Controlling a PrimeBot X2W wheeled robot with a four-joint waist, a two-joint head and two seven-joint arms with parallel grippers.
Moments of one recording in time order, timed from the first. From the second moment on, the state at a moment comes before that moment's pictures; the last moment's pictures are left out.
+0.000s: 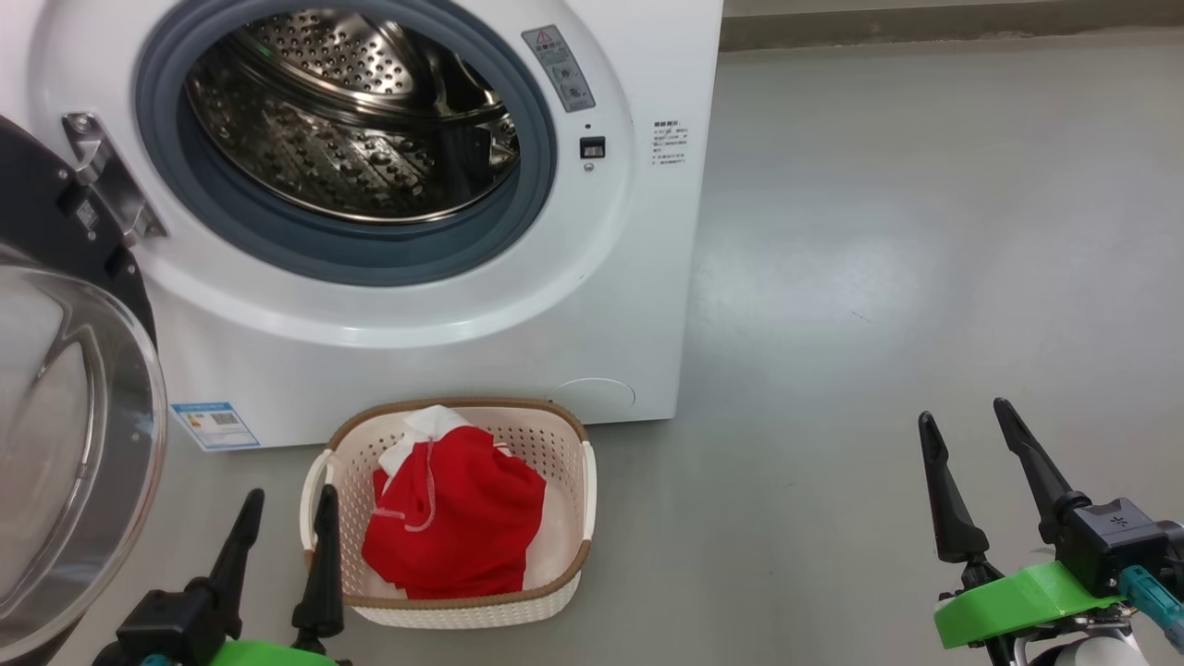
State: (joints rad) left arm -0.06 0.09 -0.01 0.23 -0.28 -0.06 -0.24; right arm -0.02 -0.04 -0.08 0.15 0.13 0.12 -0.26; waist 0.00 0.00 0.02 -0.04
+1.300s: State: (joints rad) left arm -0.06 0.10 -0.01 0.06 -0.27 0.07 -0.18; right arm -0.07 -0.04 0.00 0.13 0.12 0.12 -0.26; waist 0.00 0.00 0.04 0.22
